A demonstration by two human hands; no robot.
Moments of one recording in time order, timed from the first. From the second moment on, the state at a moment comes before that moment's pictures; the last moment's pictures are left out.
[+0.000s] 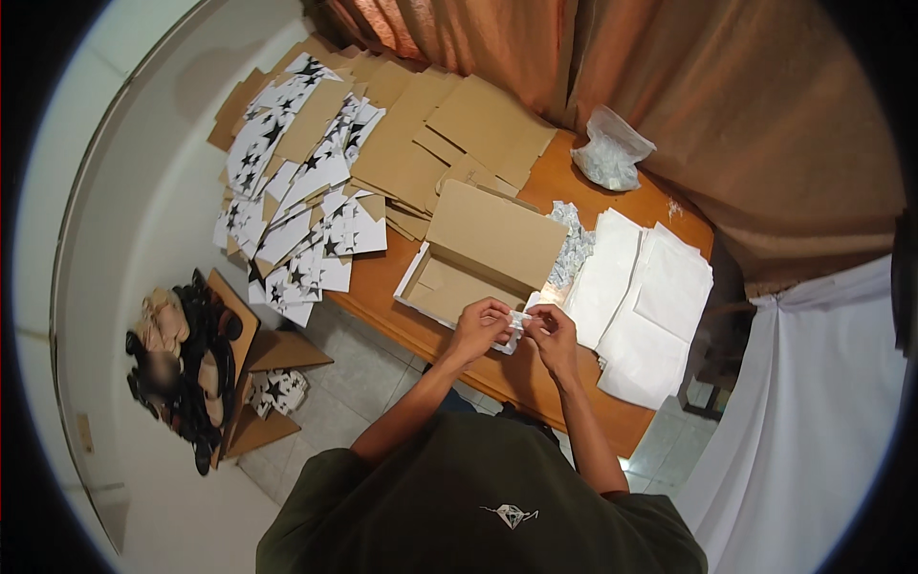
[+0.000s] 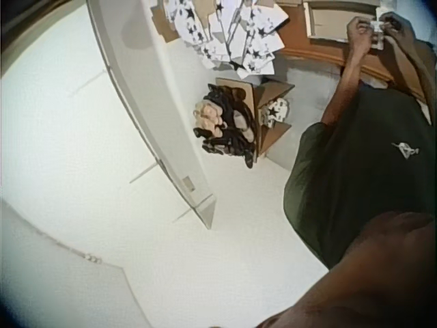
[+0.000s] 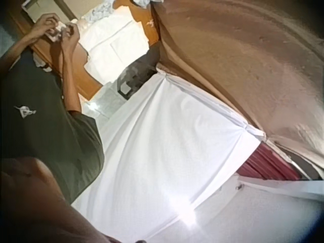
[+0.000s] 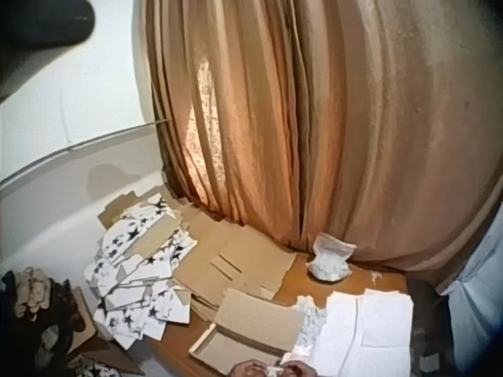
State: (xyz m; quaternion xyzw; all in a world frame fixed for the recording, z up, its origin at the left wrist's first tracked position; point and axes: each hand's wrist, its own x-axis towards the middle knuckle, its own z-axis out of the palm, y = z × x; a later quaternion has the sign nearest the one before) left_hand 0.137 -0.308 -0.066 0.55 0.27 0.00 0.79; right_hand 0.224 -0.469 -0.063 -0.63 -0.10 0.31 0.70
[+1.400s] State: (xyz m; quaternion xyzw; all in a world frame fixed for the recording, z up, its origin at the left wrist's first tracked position) left_hand 0.181 -0.124 -0.064 0.67 0.22 -0.10 0.71; right_hand 0.214 -0.341 -0.079 -0.81 -0.05 0.12 0.57
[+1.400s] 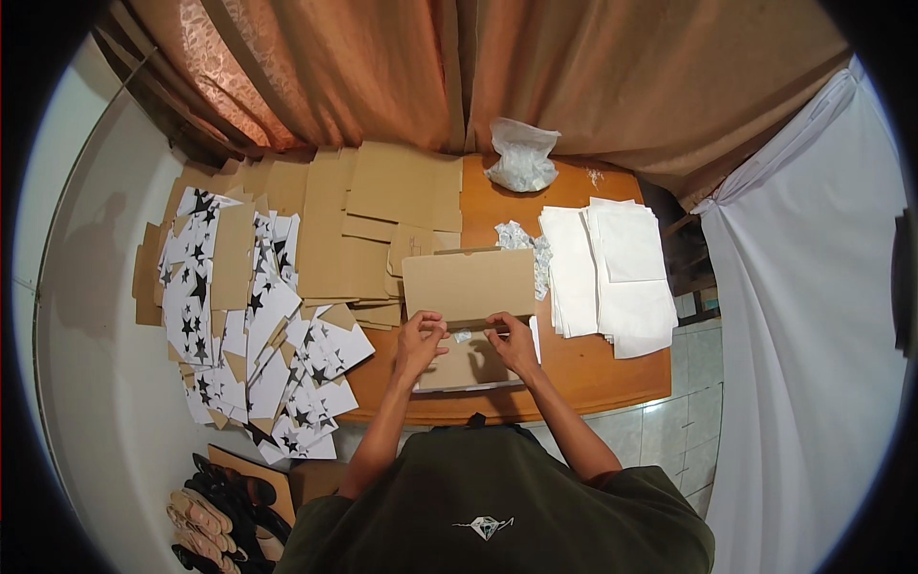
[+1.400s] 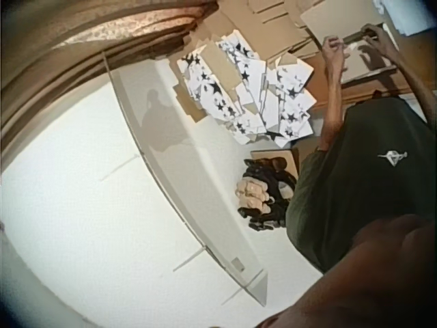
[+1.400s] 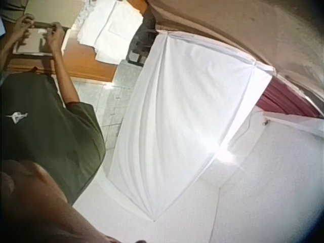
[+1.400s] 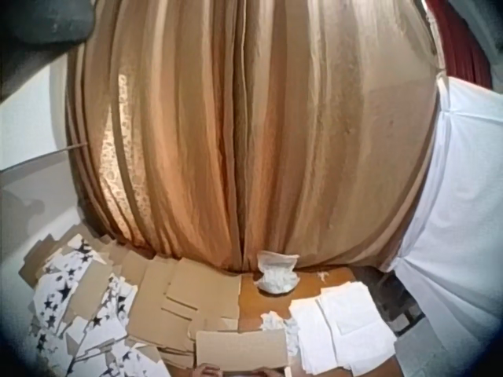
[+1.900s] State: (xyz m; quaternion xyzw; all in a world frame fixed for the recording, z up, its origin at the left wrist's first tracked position) left_hand 0.275 -0.082 -0.062 0.93 0.13 0.26 0.21; right_hand 0.323 -0.358 -0.058 -0.91 -0.09 -0.12 0.38
